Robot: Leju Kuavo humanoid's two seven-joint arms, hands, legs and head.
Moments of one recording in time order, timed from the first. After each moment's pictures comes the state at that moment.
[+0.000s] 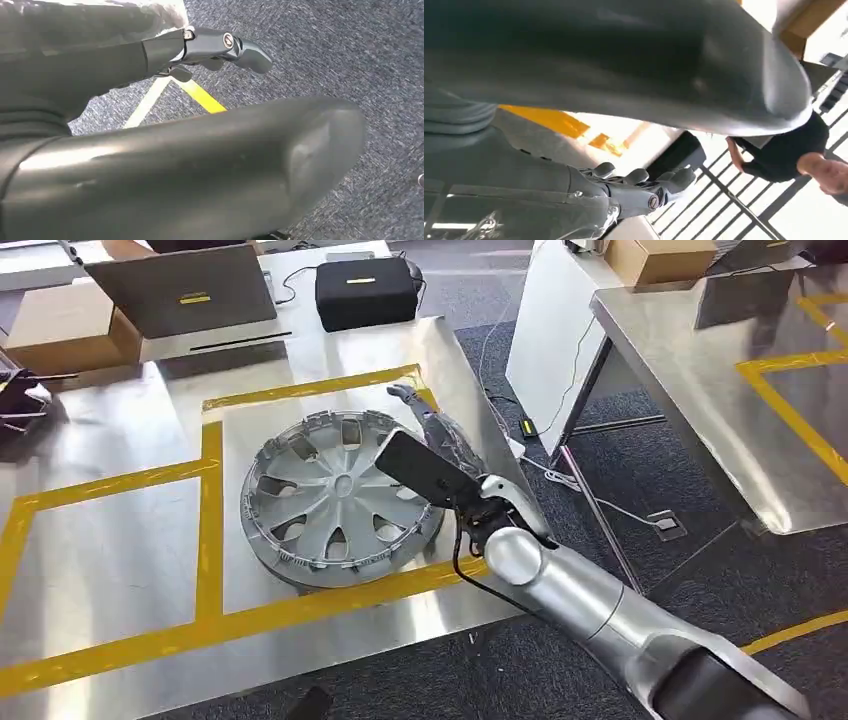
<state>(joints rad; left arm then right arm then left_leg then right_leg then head) -0.17 0.01 -1.10 -0.32 0.49 0.29 -0.07 -0.76 -0.16 0.94 -1.35 0.16 -0.29 0.17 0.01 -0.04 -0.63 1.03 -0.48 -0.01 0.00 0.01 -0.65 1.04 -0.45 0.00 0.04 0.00</state>
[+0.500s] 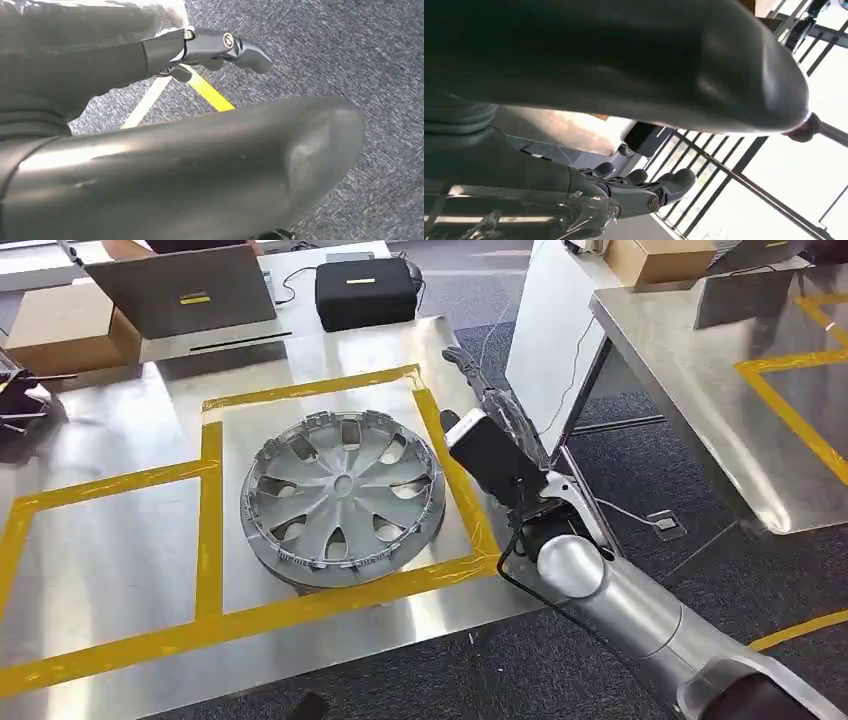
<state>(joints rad) -0.15 0.01 -1.08 -0.32 0.51 0.29 -0.08 -0.67 -0.29 0.84 -1.62 0.14 -0.35 0.17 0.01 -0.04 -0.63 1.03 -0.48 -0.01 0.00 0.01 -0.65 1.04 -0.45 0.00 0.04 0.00</state>
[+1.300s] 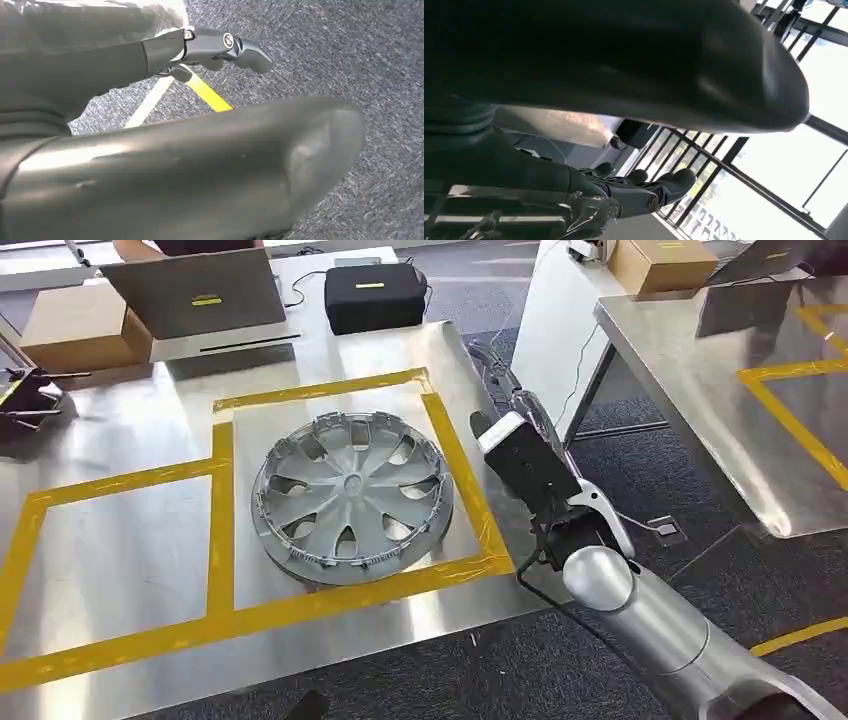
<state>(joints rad) -0.15 0.01 -1.08 -0.32 0.51 0.29 -0.07 -0.62 -0.33 0.79 -1.71 0.14 -0.34 0.18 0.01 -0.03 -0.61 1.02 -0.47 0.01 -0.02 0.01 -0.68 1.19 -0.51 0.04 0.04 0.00</state>
